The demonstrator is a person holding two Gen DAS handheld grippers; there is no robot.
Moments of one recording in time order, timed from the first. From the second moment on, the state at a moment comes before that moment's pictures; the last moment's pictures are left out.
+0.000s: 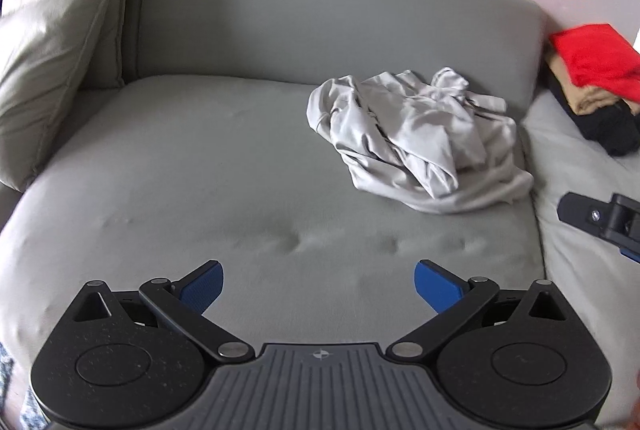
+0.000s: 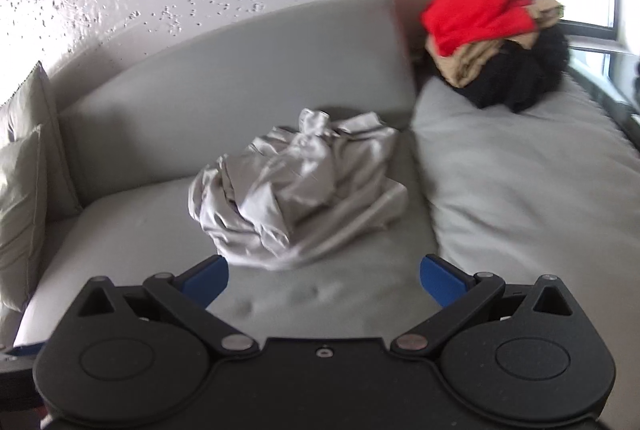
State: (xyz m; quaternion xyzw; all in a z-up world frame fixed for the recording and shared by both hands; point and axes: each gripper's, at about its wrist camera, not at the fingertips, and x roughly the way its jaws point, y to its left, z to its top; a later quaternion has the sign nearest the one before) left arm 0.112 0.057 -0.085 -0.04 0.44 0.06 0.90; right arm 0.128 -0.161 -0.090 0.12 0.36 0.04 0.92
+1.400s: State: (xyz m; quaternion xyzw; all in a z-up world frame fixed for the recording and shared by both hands) left arm 0.021 0.106 -0.008 -0.02 0.38 -0.04 0.92; right arm 0.013 -0.222 -0.078 0.31 0.40 0.09 0.86
